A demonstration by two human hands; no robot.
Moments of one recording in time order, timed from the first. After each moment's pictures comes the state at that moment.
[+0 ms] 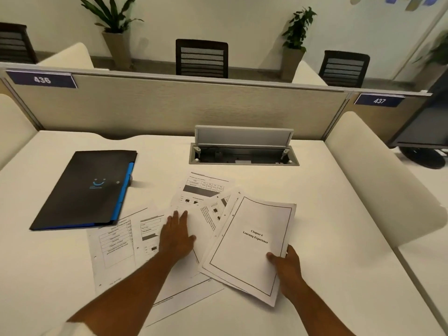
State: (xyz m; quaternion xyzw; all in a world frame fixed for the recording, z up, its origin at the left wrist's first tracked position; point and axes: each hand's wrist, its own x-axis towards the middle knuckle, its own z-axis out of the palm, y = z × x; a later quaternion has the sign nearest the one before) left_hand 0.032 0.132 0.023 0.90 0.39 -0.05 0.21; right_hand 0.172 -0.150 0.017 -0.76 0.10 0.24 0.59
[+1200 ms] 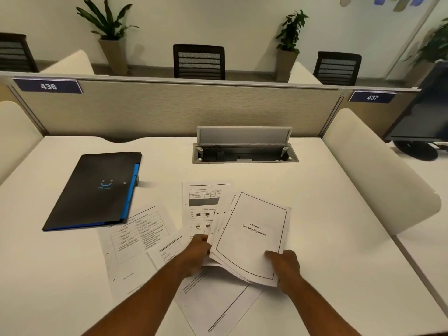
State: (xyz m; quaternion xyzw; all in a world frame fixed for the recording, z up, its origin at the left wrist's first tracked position) left_hand 0.017 0.077 0.049 0.49 0.45 -0.07 0.74; right_hand 0.135 -0.137 0.030 -0.82 0.17 0.28 0.48
